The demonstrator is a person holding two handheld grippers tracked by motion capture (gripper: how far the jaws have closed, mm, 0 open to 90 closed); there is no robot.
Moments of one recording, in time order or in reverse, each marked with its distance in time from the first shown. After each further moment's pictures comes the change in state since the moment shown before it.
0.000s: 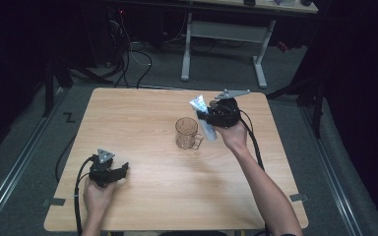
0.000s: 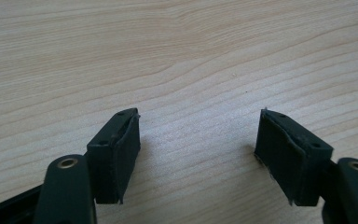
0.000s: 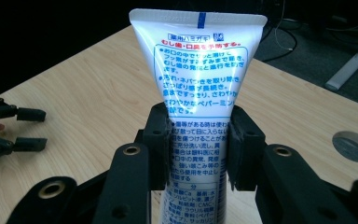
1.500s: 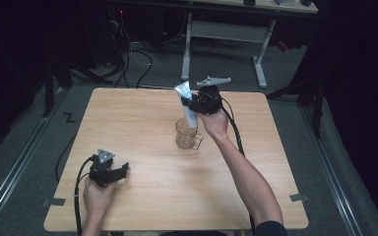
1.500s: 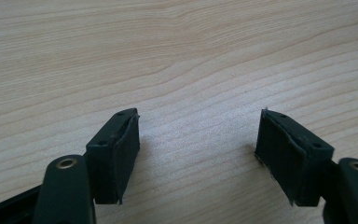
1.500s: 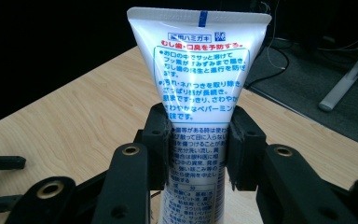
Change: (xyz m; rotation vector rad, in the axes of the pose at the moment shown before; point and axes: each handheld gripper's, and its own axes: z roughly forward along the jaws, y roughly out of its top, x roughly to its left) left arm 0.000 0.000 0.000 0.005 -0.004 0.004; right arm 0.009 0.038 0.047 -0.060 -0.031 -0.003
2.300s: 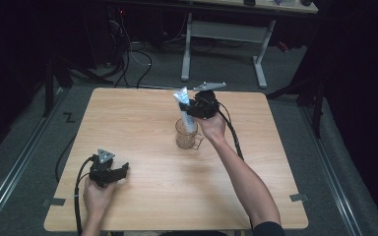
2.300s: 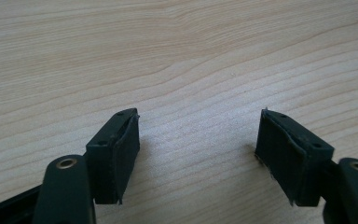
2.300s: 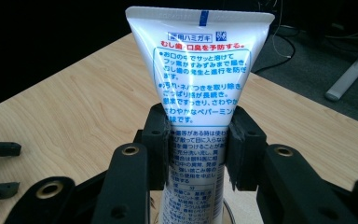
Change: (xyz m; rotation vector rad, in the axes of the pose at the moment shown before) left arm 0.000 0.000 0.000 -0.001 0.000 0.001; right arm 0.002 -0.014 0.015 0.045 0.008 0.001
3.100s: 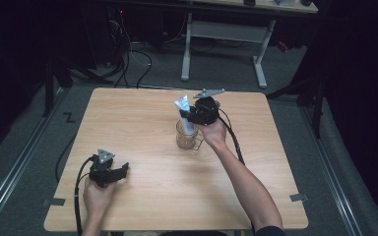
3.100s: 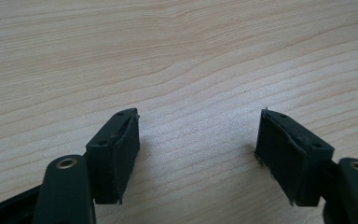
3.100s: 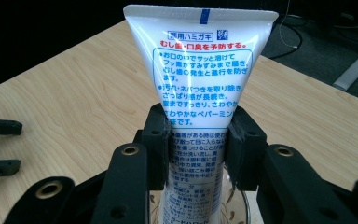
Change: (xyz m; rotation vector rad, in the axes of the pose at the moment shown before) left arm 0.000 0.000 0.000 -0.001 0.000 -0.001; right arm 0.003 -0.019 0.003 0.037 0.017 -0.009
